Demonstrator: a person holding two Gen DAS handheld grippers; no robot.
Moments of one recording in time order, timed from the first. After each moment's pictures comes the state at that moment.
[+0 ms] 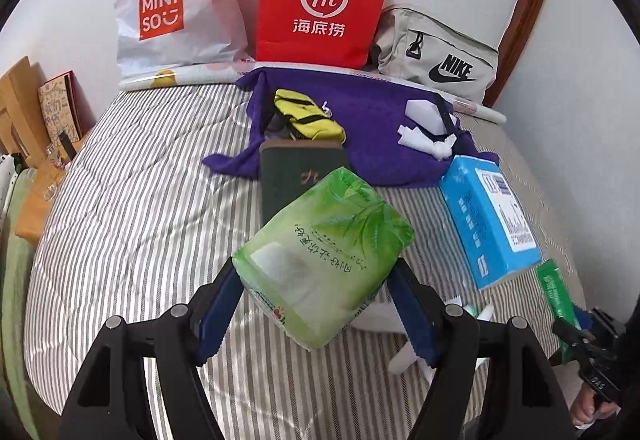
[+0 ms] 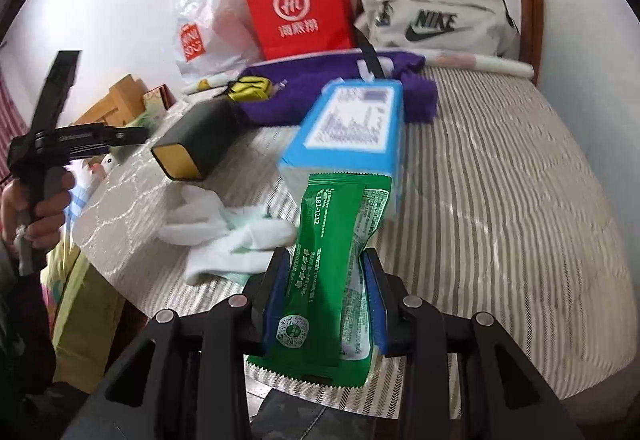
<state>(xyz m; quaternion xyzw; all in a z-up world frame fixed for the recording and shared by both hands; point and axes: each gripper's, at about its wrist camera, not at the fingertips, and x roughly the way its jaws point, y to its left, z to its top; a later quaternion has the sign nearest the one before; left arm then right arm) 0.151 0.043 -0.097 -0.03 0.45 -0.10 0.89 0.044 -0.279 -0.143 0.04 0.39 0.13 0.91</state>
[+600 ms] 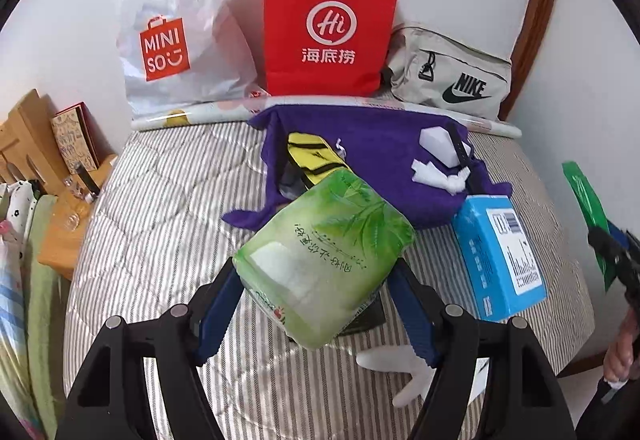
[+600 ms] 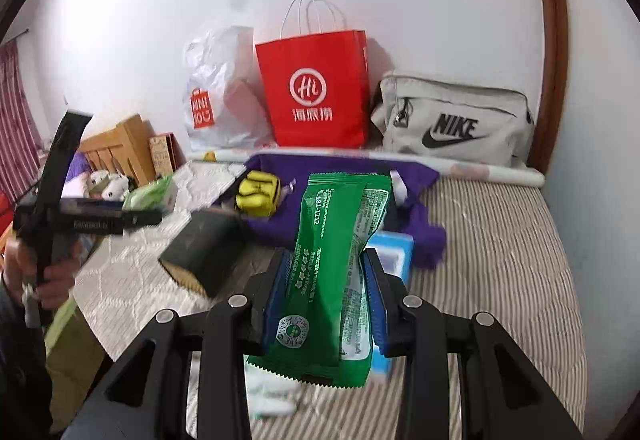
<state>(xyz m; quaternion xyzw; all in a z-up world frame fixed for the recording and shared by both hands) 0.184 0.038 -0.056 0.00 0.45 -0.07 0.89 0.135 -0.266 -0.052 0.02 0.31 0.15 0.94</state>
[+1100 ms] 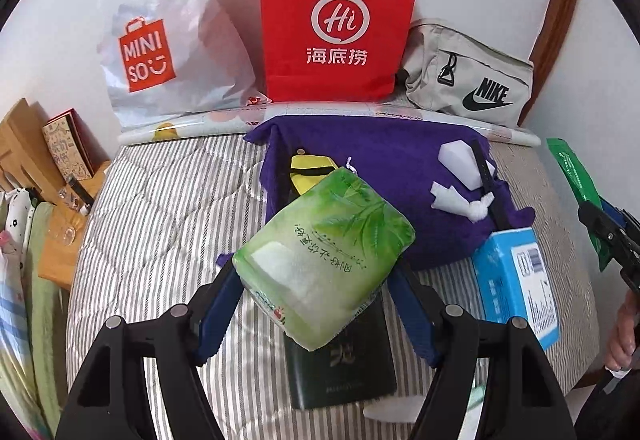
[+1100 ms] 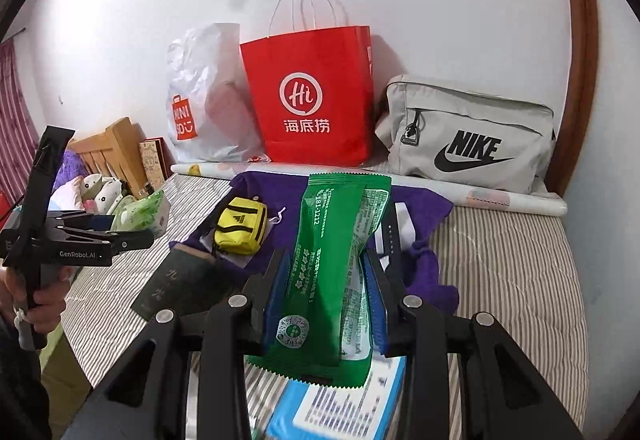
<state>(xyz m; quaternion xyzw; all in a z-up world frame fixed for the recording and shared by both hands) 0.255 0.029 -0.064 0.00 0.47 -0.06 0.88 0.226 -0.256 -0.053 0.02 0.33 0.16 0.93</state>
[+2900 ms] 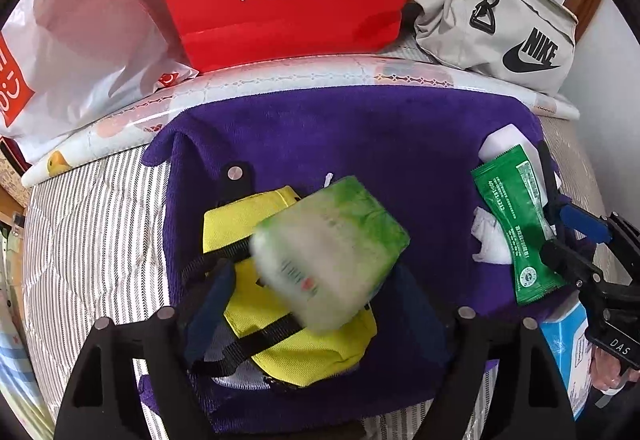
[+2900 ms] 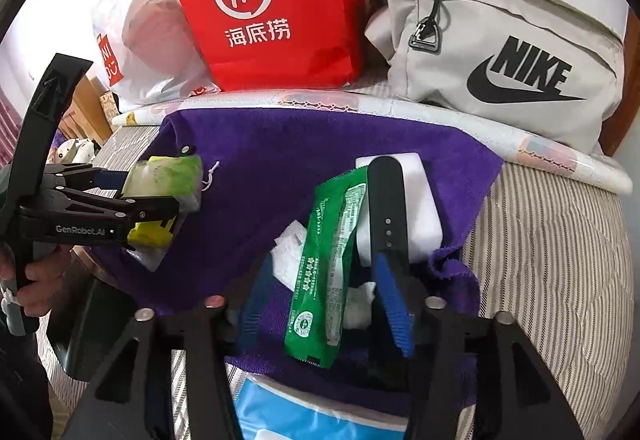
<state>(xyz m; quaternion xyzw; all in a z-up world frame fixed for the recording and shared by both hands) 0.397 -0.026 -0.148 0.05 0.56 -0.10 0.82 0.360 -0.246 -0.150 0.01 0.46 0.14 0.87</state>
